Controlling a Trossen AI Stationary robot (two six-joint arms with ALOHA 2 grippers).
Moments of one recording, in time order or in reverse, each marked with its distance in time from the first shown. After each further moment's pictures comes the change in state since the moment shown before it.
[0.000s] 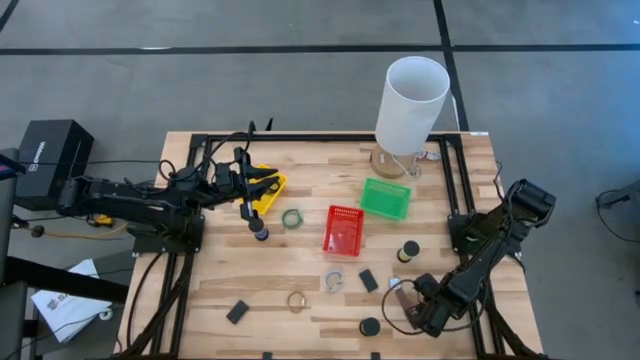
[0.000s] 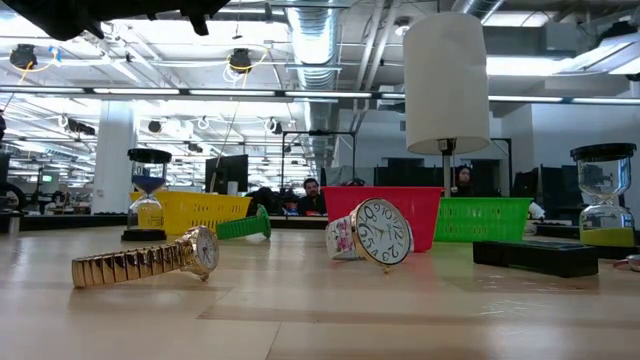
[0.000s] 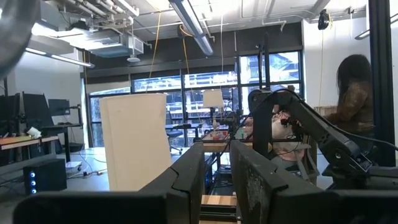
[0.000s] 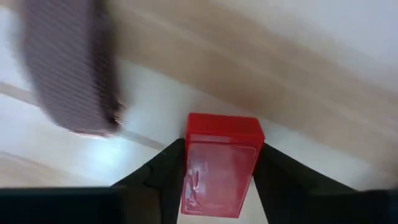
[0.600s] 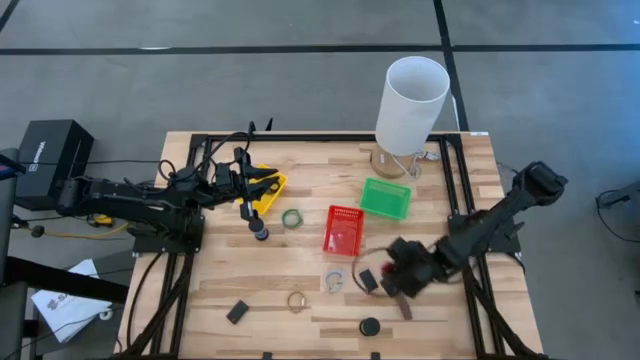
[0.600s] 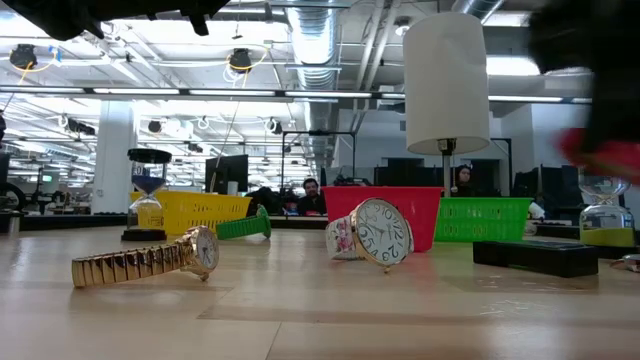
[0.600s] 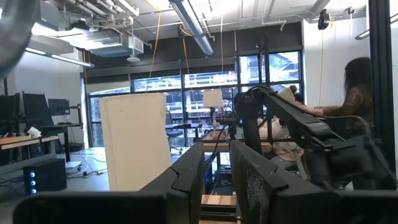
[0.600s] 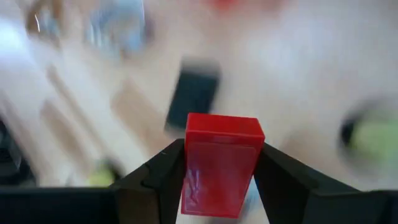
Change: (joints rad) left arm 0.000 0.000 0.000 0.000 0.000 -0.001; right arm -0.275 -0.220 0.001 0.030 0.479 -0.696
